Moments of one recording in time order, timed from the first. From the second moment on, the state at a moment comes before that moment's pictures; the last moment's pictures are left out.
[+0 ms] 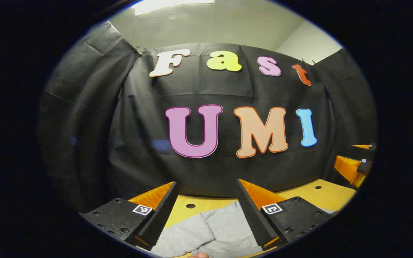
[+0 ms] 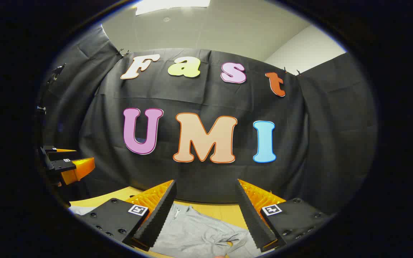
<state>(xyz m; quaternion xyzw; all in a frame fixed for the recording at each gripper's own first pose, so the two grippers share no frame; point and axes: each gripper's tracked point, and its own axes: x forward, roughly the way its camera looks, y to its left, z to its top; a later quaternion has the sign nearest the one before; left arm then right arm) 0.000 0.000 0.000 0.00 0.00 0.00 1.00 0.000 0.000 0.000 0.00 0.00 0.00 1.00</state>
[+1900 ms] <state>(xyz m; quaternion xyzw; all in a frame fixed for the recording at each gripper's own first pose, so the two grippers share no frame) 0.014 -0.041 0.001 0.01 -0.01 -0.02 1.00 -0.036 -0.207 -0.127 -0.05 0.12 -0.16 0.98</state>
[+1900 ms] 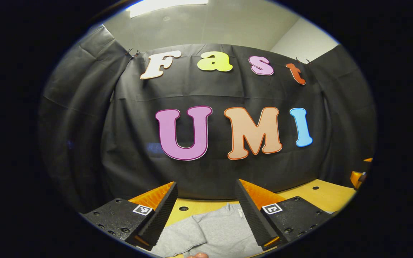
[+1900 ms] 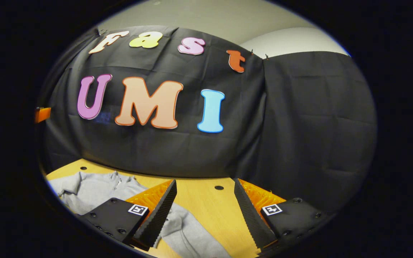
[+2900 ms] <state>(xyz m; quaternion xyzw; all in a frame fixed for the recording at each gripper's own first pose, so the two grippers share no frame) 0.025 -0.050 -0.009 0.01 0.00 -0.02 1.00 -0.196 -0.260 -0.336 0.04 0.41 -0.24 0.88</state>
